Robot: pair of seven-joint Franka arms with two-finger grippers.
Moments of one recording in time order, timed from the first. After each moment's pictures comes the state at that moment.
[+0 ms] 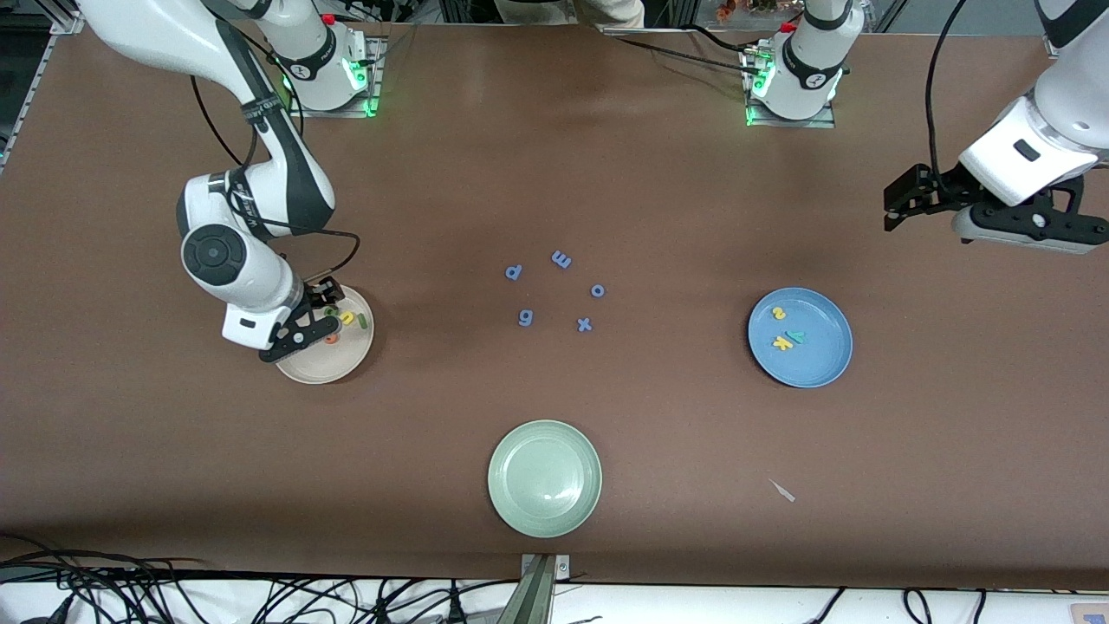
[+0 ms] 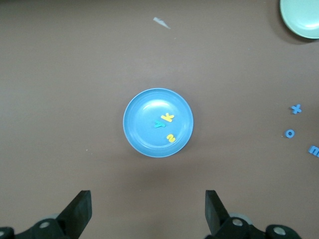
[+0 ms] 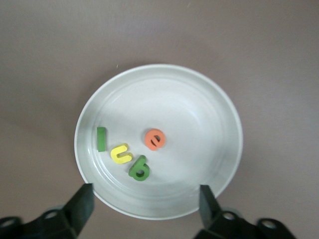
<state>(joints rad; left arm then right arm) -0.02 -0.02 -0.07 -1.68 0.00 1.67 0.05 0.15 0.36 0.05 -1.95 -0.16 2.22 -0.22</state>
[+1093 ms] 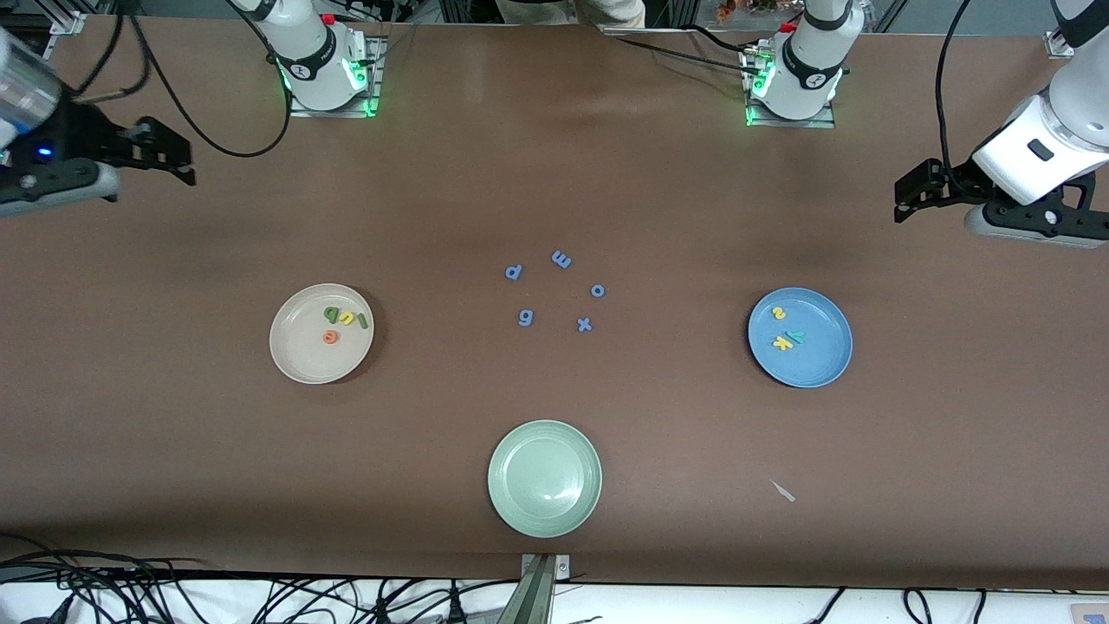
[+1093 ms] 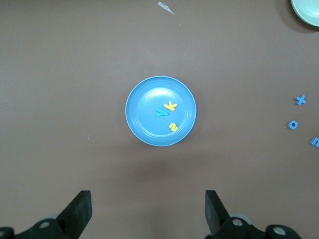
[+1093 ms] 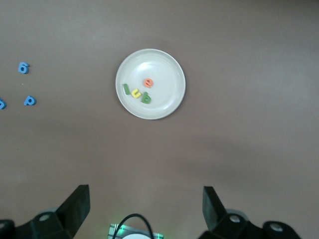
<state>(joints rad) -0.01 -0.02 -0.07 -1.68 0.00 1.62 0.05 0.14 -0.03 -0.08 -1.59 0.00 1.49 -0.16</state>
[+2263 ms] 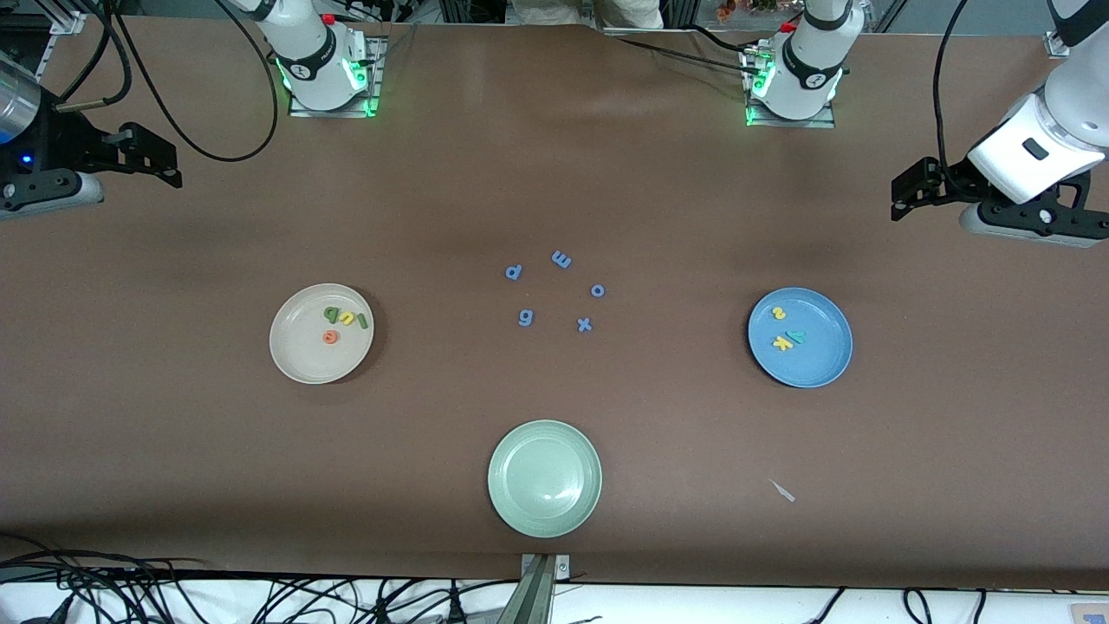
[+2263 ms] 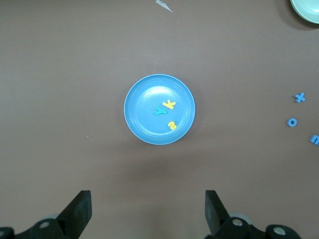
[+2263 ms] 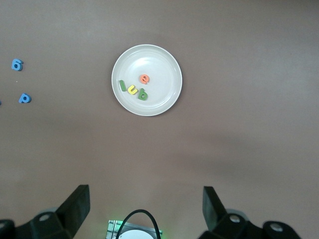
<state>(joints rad) -0.02 -0.02 -0.07 -1.68 0.00 1.61 0.05 0.15 0.01 -0.08 -1.56 -0.01 1.47 -0.16</state>
